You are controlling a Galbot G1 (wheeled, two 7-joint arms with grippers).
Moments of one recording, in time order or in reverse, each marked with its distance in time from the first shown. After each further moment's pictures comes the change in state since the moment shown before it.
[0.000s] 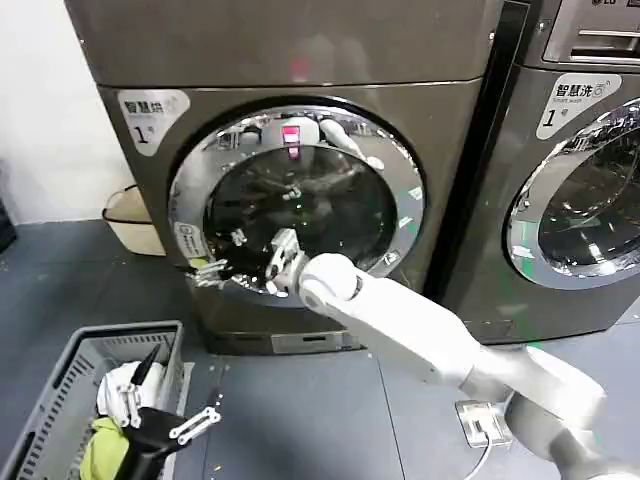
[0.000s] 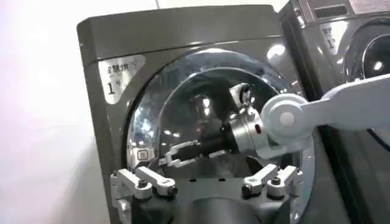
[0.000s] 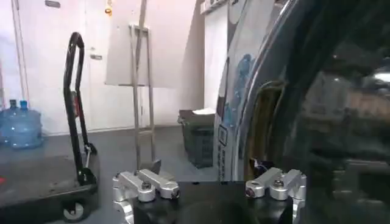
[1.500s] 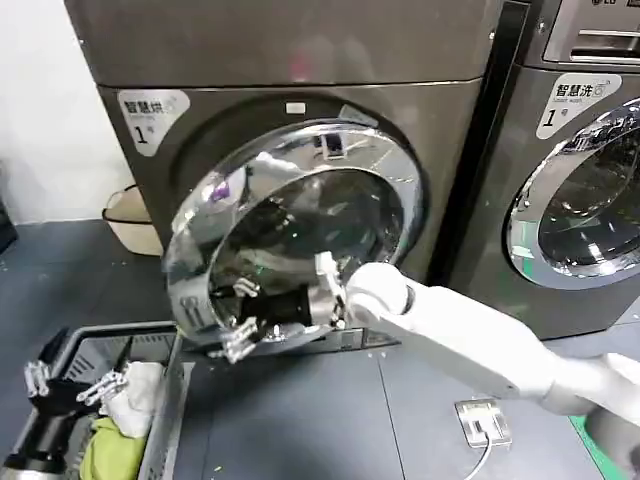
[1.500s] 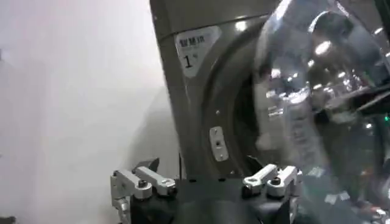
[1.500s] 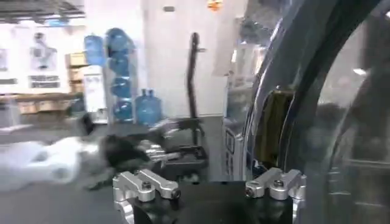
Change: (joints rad) left arm -0.171 0.218 -0.295 0.188 -0.352 0.146 0.035; right arm -0.029 -0.421 -0.036 0.458 0.112 -0.045 -0.461
